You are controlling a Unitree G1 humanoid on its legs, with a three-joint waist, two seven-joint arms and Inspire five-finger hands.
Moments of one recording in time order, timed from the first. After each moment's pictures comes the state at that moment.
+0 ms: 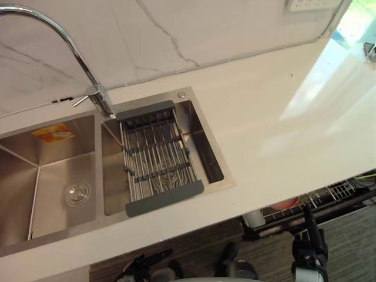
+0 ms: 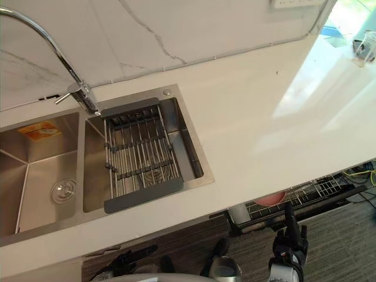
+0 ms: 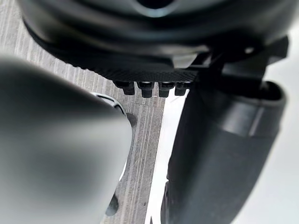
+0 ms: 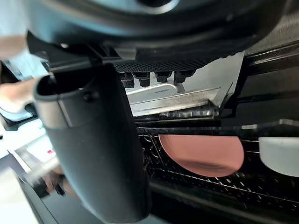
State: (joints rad) left arm 0.13 0.09 0.11 0.90 -0.36 0.24 0.03; right arm 0.17 -0.06 -0.43 0.47 1.11 -0.14 -0.08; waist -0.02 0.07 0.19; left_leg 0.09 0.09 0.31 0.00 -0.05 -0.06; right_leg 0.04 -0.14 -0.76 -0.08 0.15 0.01
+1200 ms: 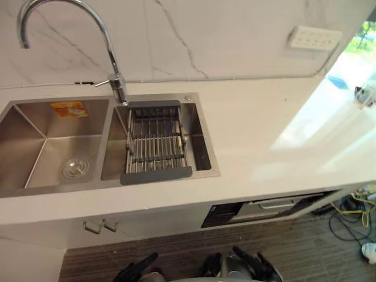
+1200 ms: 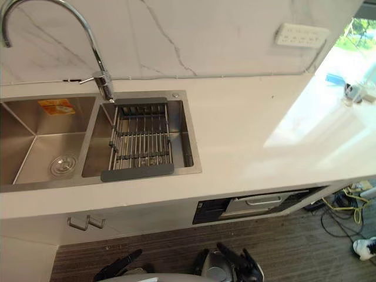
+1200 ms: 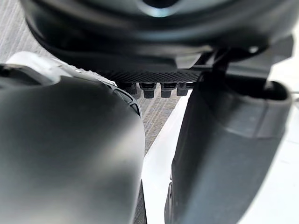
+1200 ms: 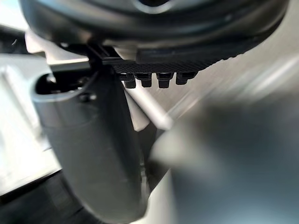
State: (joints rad) left arm 0.19 0.19 0.15 0.94 -0.57 0.19 -0.16; right arm 0.24 -0.05 -0.24 0.99 0.47 -0.05 0.04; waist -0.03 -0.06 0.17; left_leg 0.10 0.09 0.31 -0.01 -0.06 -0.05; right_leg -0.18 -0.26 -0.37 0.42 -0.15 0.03
